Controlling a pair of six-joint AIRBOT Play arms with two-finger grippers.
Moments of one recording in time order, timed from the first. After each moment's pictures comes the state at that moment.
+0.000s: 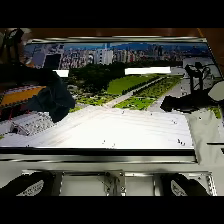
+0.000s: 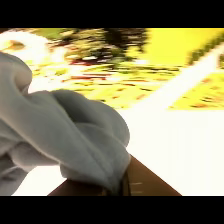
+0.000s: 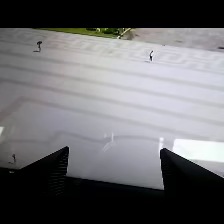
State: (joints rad) left arm -0.16 -1.13 1.44 1.25 -1.16 -1.54; right arm -0.02 -1.04 1.14 -1.34 1.34 1.49
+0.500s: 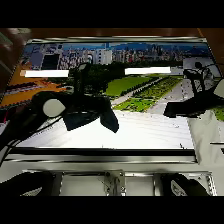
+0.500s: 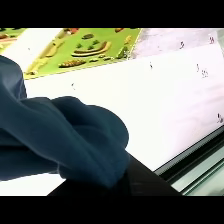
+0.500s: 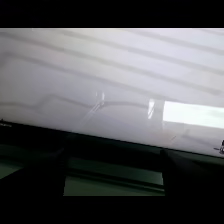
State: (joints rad) left arm -0.68 -1.20 1.18 1.21 -0.76 -1.78; right arm -0.02 -1.04 1.20 -1.37 1.53 1.46
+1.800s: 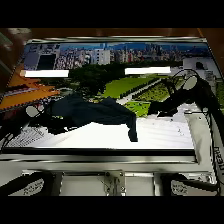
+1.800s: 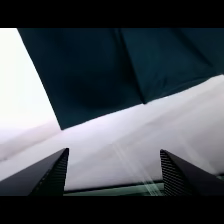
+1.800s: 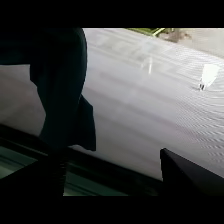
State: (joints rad) left arm -0.03 -1.23 0.70 1.06 -0.98 -1.58; right arm -0.02 -1.43 1.20 -1.16 1.41 1.37
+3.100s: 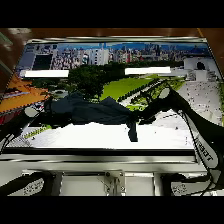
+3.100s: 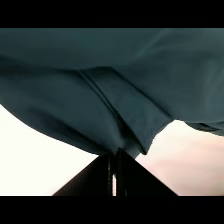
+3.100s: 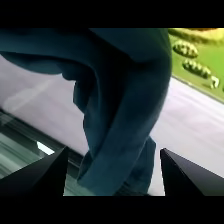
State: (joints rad) left arm -0.01 -1.22 0.68 0.88 -0.82 -1.43; right arm 0.18 -1.61 1.11 -0.99 1.25 1.34
